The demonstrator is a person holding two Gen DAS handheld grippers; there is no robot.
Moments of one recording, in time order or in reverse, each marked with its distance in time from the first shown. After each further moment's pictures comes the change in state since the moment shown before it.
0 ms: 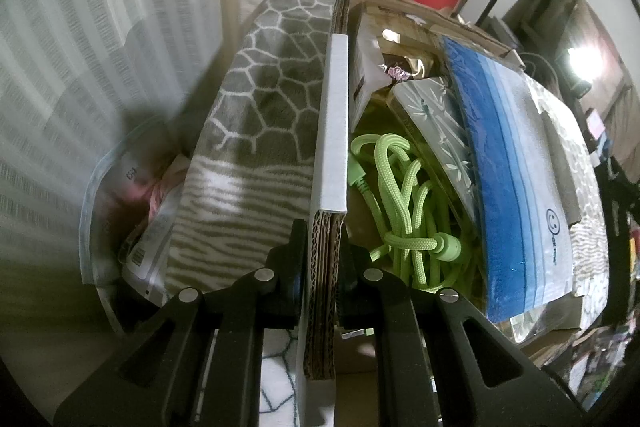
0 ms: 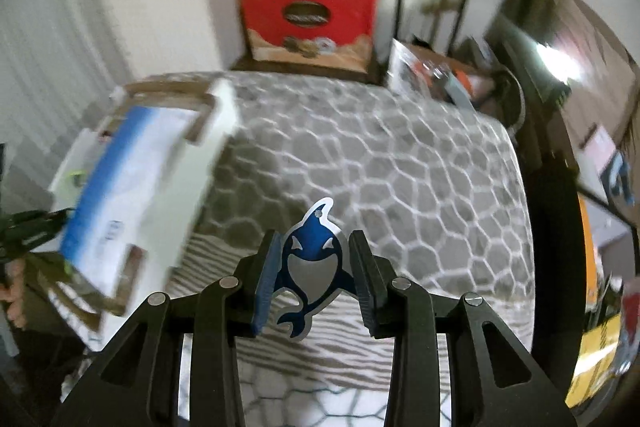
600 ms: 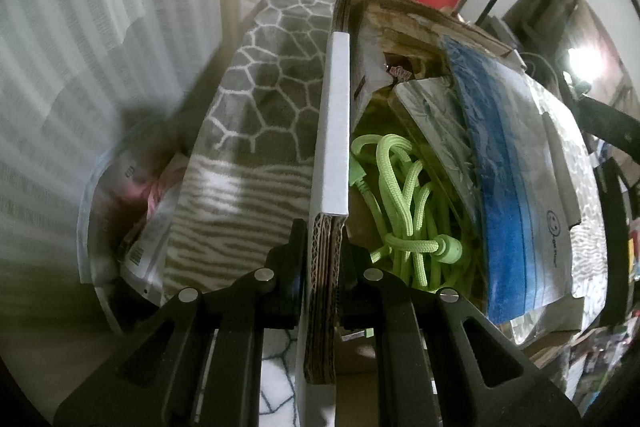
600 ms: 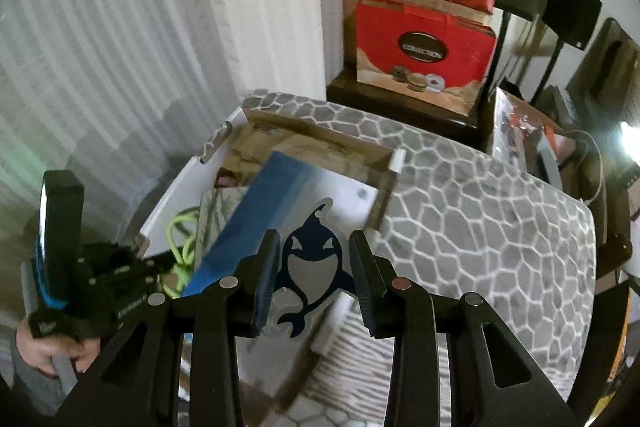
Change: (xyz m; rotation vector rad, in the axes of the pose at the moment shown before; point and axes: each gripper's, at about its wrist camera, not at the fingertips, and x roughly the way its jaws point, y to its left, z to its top) left arm 0.003 -0.001 -0.001 -0.007 0.006 -0.007; right arm 0.028 0.106 0.064 -0.132 -0.002 0.189
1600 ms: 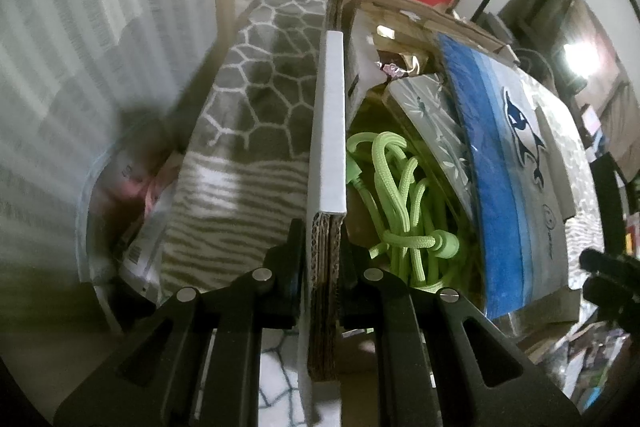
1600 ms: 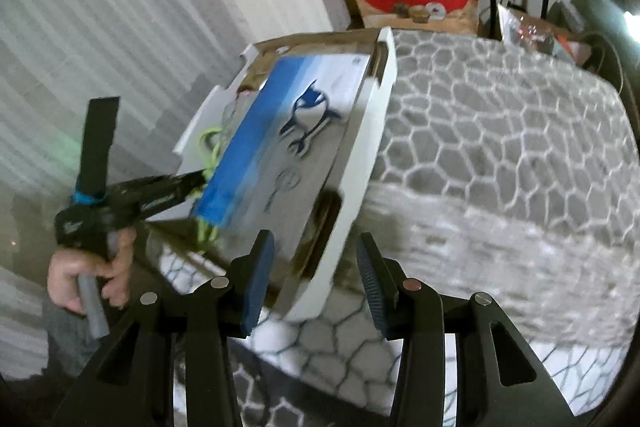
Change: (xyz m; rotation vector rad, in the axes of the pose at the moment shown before) left arm -0.001 -0.007 -0.005 0.009 0.013 -0.017; right arm -0.034 -0.027 -0.103 0.209 0.071 0.208
